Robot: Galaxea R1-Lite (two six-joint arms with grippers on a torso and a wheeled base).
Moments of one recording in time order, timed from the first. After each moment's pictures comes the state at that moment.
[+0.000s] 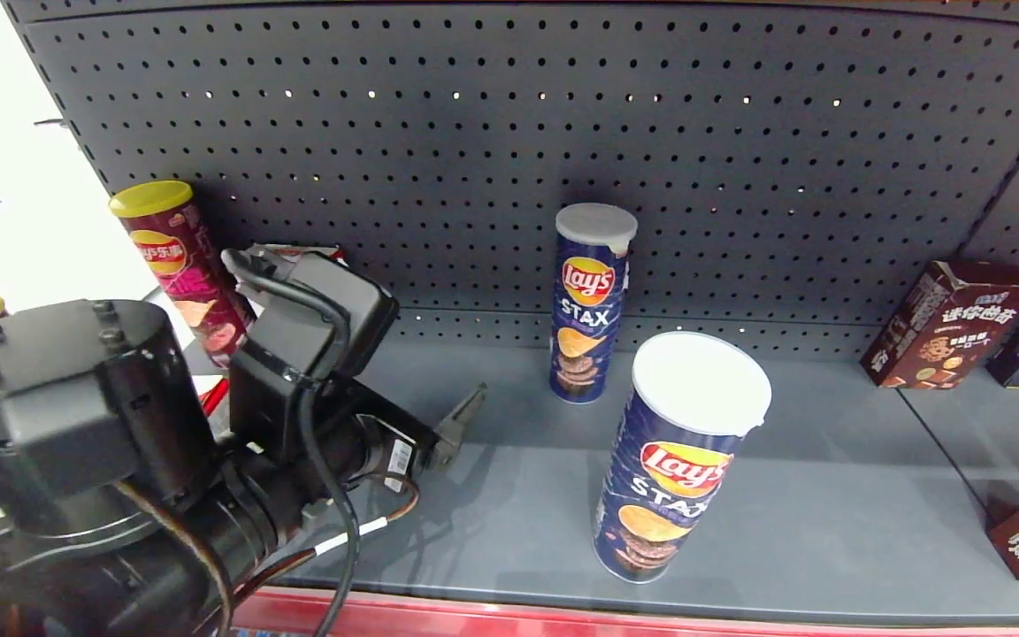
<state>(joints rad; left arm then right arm) -0.77 1.48 -0.61 -0.80 0.40 0.28 0.00 0.01 0.00 0.00 0.03 0.00</state>
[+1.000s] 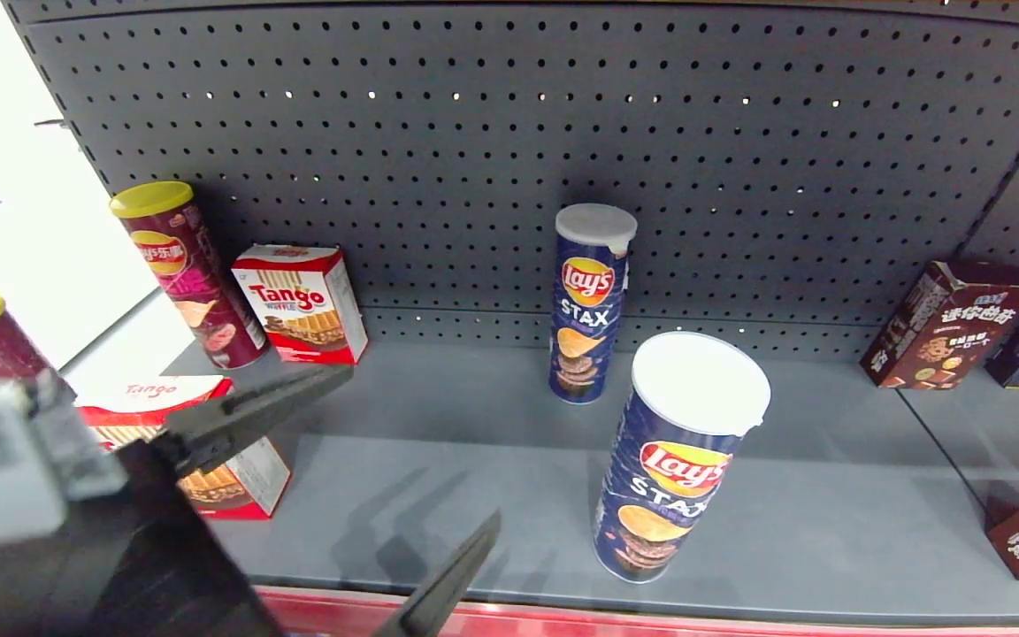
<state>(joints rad) -1.12 1.19 -0.42 -0.83 0.44 0.30 0.00 0.01 0.00 0.00 0.03 0.00</state>
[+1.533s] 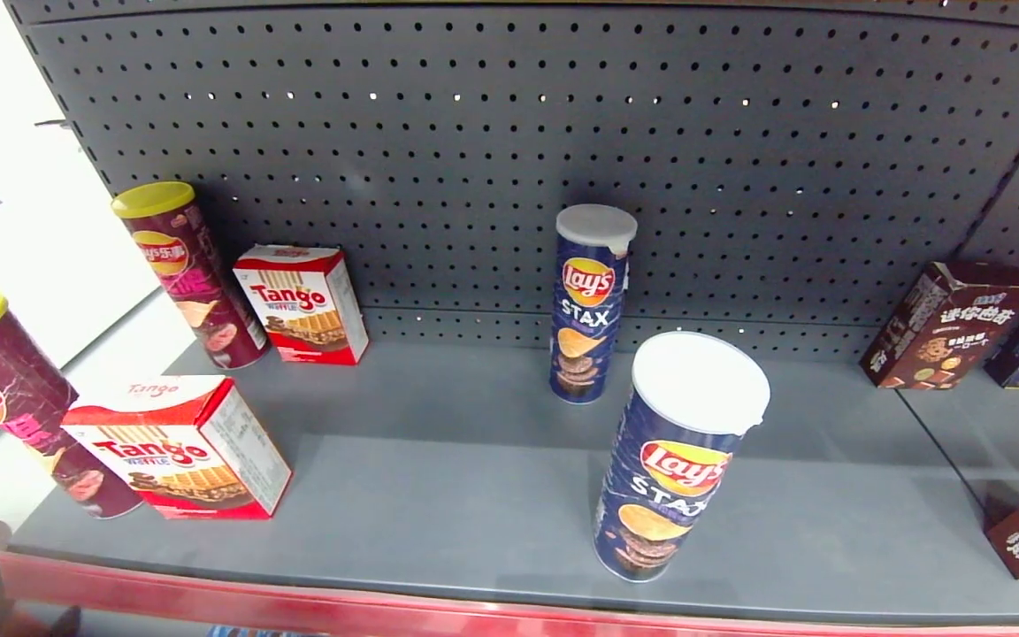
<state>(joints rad) -0.58 0.43 -0.12 -0.48 0.30 0.46 0.00 0.01 0.00 0.00 0.03 0.00</state>
